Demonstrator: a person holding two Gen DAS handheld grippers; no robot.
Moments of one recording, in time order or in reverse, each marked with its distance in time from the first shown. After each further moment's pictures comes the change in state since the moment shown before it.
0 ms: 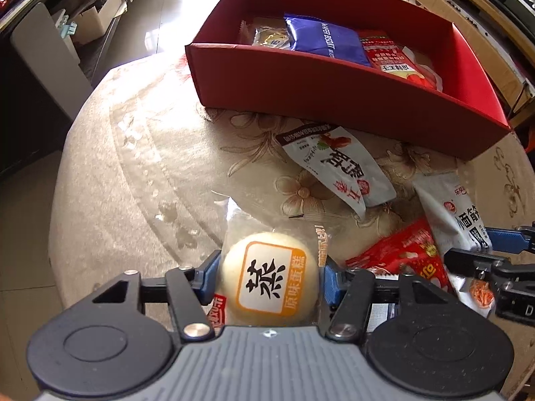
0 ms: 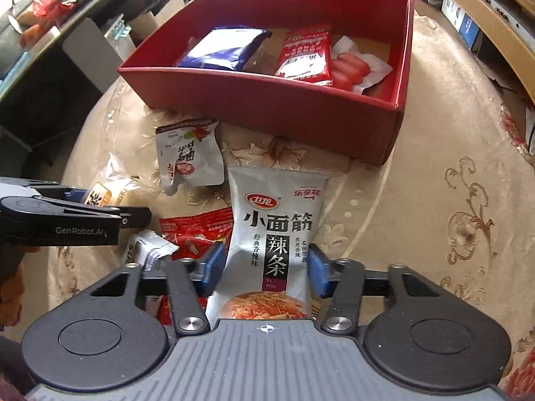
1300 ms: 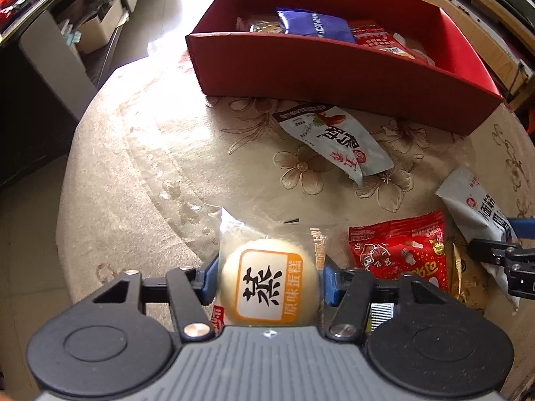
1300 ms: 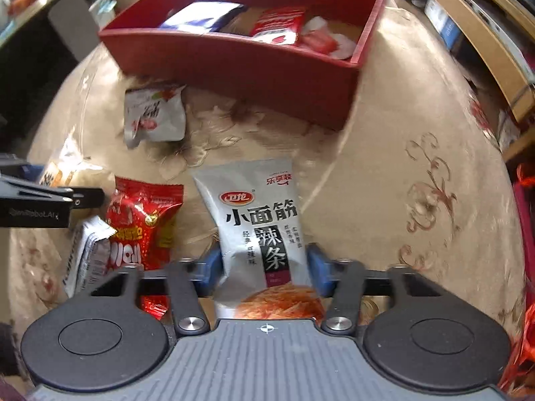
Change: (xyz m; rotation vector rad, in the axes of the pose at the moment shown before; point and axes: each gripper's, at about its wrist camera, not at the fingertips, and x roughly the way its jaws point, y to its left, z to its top) left arm -0.003 -0.007 -0.023 0.028 -0.026 0.039; right arm 0.002 -0.016 -0.027 -0.020 0.031 -0.110
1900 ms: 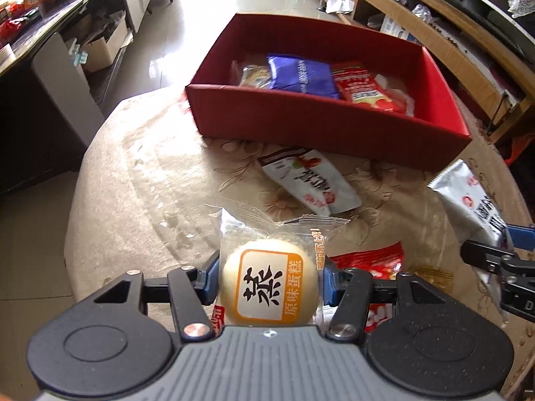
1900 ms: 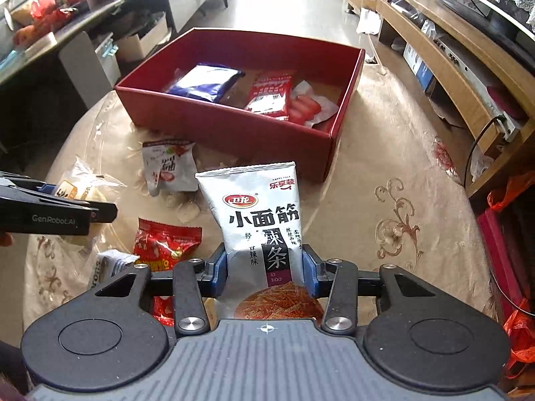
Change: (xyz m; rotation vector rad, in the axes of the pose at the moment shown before) left arm -0.039 -0.012 0.011 -0.016 -0.091 -0.031; right arm -0.051 0.014 0.003 -0.012 -0.172 -0.048
